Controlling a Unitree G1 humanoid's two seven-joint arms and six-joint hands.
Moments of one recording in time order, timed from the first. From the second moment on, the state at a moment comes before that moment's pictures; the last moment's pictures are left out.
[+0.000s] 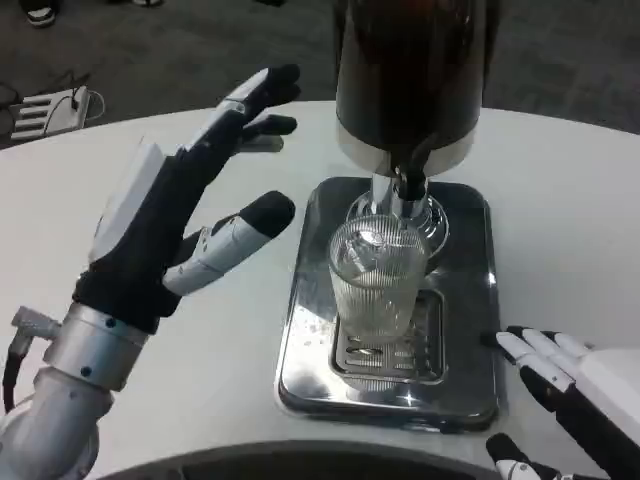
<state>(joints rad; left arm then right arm) -0.47 0.45 -0.02 0.10 0.04 -0.53 -0.09 0.20 -0.35 -0.14 -0.98 -0.88 0.15 0.77</state>
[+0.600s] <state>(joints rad) -0.66 0.37 -0.09 0.12 -0.03 -0.36 -0.41 0.22 -0.37 -0.16 -0.99 -0.84 0.15 0.75</state>
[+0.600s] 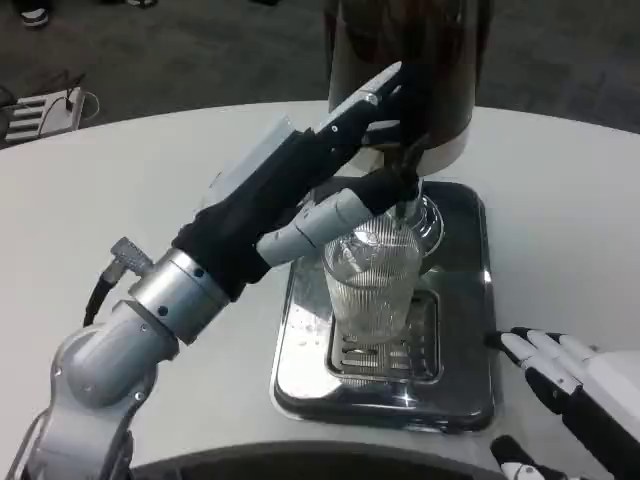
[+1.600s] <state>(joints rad) -0.80 0.49 -0.21 0.18 0.21 -0.46 -0.53 0.26 -0.32 -0.26 -1.01 -0.55 0.30 0.70</state>
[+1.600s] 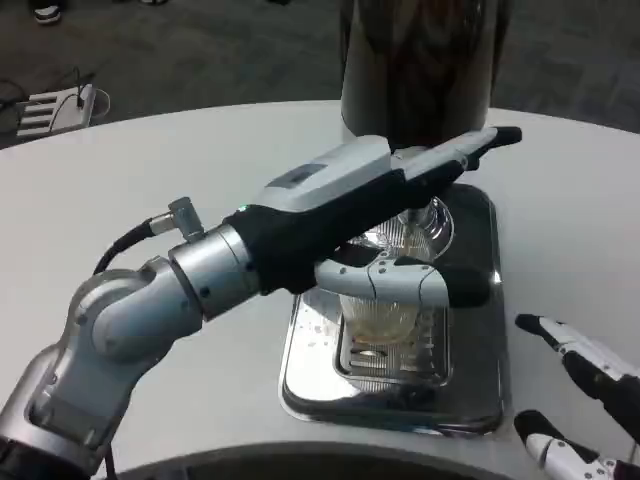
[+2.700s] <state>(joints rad) -0.79 0.52 -0.18 0.17 0.19 -0.47 -0.53 -0.02 -0.28 -0.09 -0.42 -0.28 0.15 0.25</state>
